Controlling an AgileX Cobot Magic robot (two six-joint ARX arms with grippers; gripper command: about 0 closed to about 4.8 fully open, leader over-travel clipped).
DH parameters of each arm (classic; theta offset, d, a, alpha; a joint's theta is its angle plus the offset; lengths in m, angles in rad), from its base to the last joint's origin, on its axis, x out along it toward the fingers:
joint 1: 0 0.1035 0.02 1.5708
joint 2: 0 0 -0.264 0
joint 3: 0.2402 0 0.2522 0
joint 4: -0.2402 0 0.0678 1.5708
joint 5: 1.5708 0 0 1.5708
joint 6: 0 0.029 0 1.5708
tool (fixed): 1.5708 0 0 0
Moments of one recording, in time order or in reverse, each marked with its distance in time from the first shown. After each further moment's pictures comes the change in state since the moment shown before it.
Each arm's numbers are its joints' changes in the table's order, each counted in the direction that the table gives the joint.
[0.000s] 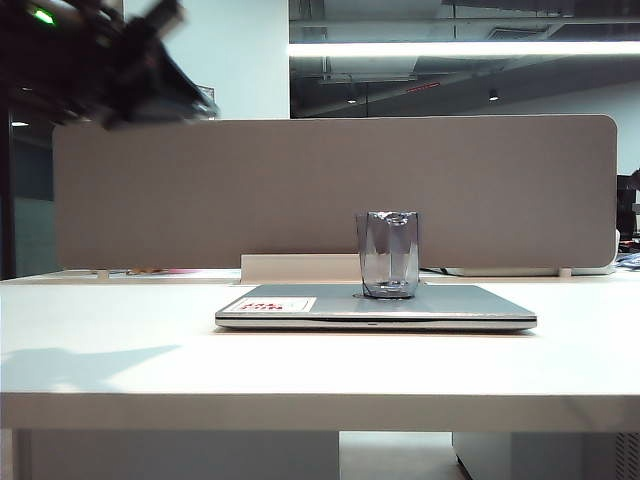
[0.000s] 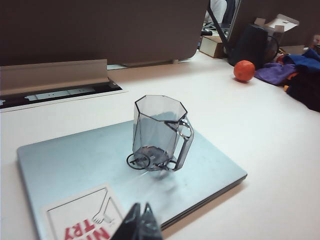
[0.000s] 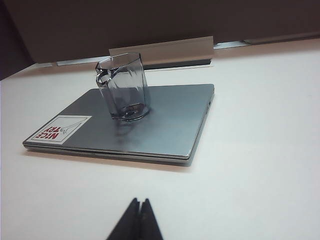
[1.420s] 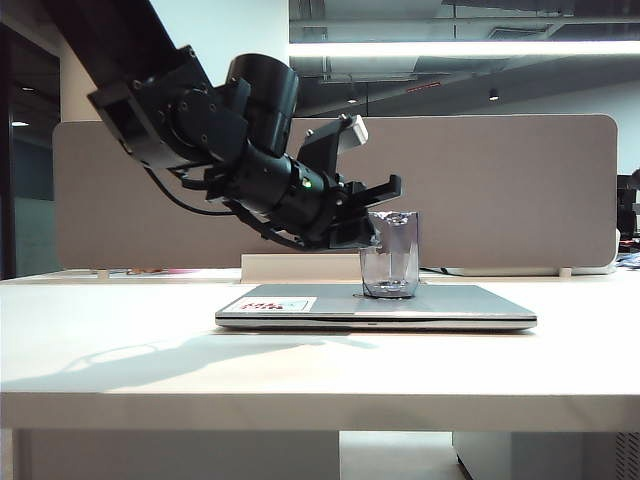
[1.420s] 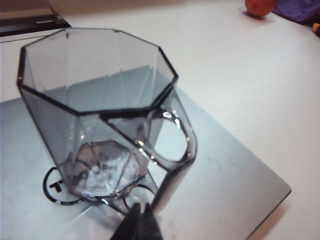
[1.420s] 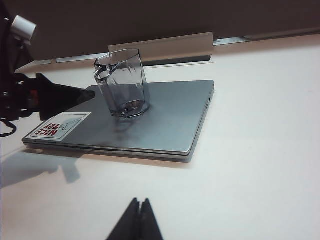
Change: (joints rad) left arm -0.167 -0.795 0.634 -0.050 -0.093 -0.004; right arm 0.000 0.000 0.000 -0.013 0.000 0.000
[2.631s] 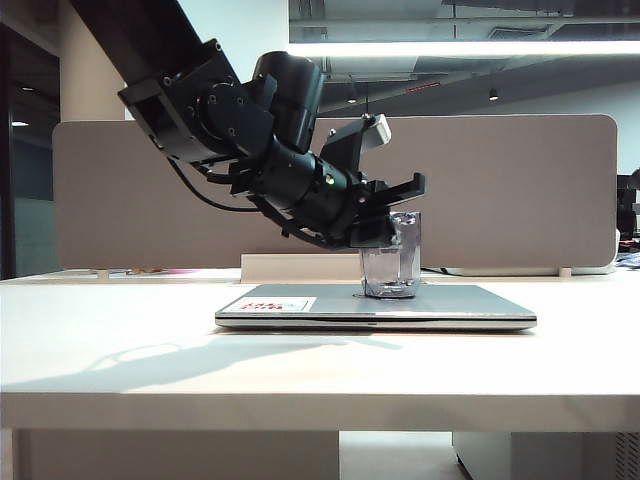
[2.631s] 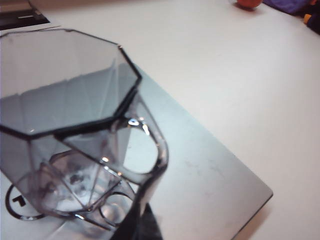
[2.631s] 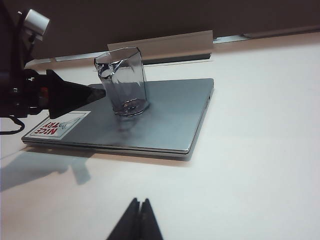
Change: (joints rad) left arm -0.035 -0.027 0.072 -0.070 -0.008 0.004; right arm 0.000 0.000 0.000 -0.006 0.000 0.000
